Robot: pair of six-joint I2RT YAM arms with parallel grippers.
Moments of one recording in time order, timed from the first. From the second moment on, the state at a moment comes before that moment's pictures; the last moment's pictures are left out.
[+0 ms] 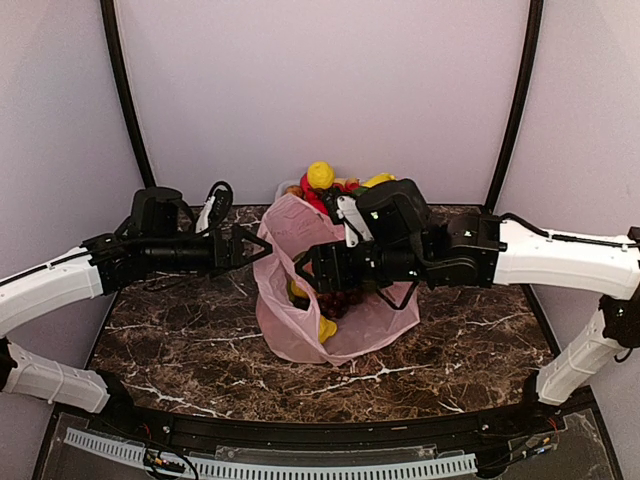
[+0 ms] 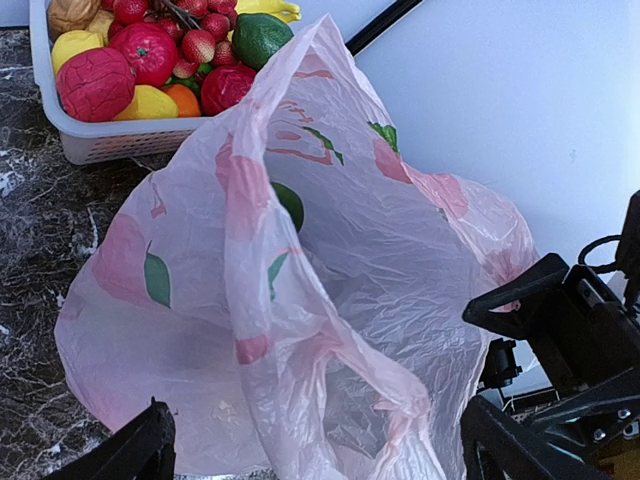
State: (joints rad) left arm -0.65 1.13 0.90 -0.22 0.37 -0.65; right arm 1.17 1.50 1.35 -0.41 0.19 0.54
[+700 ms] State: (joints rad) left arm -0.70 1.14 0.89 -0.25 0.25 -0.71; right arm 1.12 1.59 1.36 -0.37 0.03 0.45
